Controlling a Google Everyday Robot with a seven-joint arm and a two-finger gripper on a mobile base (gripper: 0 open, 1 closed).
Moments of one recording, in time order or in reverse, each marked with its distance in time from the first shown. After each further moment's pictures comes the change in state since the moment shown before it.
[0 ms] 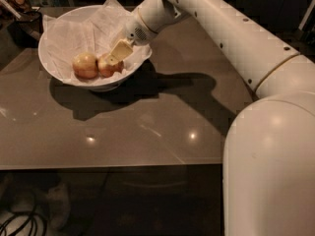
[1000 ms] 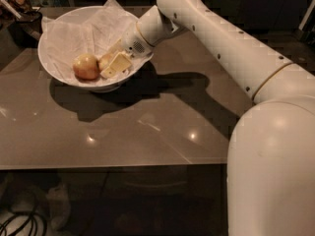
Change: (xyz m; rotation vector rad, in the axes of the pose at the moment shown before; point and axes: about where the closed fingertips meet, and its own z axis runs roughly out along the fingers) arm 0.017 0.014 0.026 -0.062 -0.045 -0.021
